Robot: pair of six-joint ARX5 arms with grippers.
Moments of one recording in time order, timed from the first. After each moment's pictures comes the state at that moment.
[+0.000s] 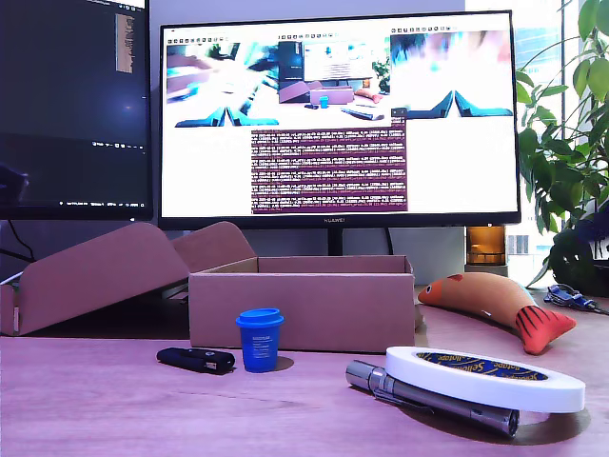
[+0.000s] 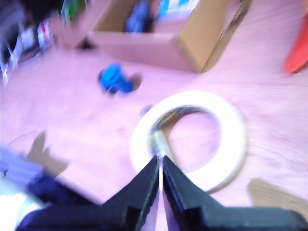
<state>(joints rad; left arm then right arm) -0.64 0.00 0.04 -0.26 0.47 -0.20 0.50 0.50 0.33 -0.44 -0.28 0.42</state>
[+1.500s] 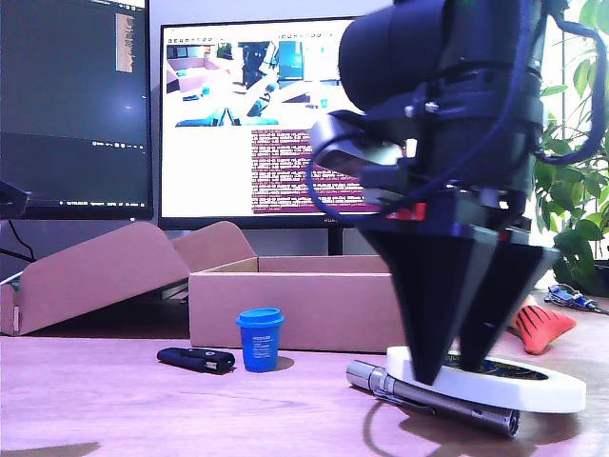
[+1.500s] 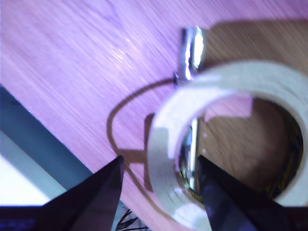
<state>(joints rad) -0.65 0.00 0.04 -0.27 0.29 -0.18 0.77 1.62 1.03 -0.87 -0.12 -0.05</state>
